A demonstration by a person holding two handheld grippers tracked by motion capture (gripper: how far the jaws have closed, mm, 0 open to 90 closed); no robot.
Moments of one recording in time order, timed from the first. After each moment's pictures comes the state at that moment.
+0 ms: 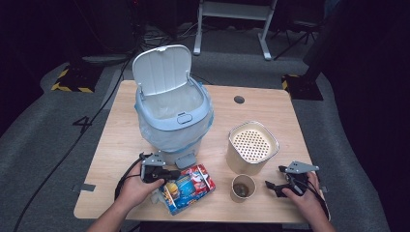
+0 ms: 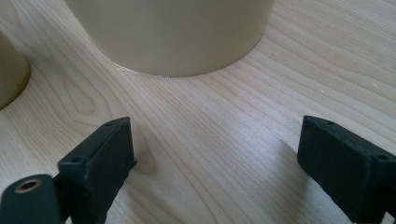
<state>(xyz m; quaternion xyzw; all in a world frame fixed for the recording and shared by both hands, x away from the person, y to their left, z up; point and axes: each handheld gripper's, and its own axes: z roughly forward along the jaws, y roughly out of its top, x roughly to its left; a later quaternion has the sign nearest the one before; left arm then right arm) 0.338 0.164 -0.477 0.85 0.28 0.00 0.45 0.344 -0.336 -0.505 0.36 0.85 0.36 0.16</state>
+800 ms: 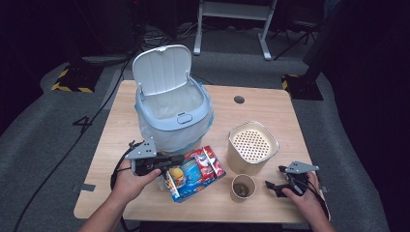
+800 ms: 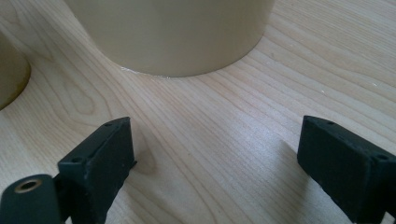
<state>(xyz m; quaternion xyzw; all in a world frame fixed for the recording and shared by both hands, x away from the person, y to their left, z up) 0.331 0.167 -0.404 0.79 0.21 0.06 0.58 0.344 -0.336 -0.505 0.36 0.85 0.36 0.16</state>
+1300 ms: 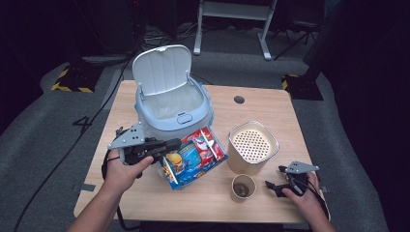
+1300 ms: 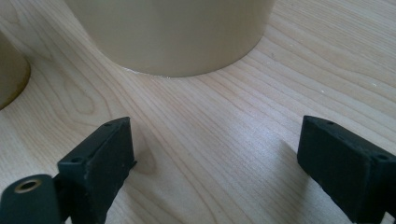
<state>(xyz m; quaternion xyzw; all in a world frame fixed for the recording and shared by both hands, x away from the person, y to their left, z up) 0.334 0.179 -0.351 0.74 0.19 0.09 0.64 0.344 -0.336 -0.505 0.36 0.85 0.36 0.16</state>
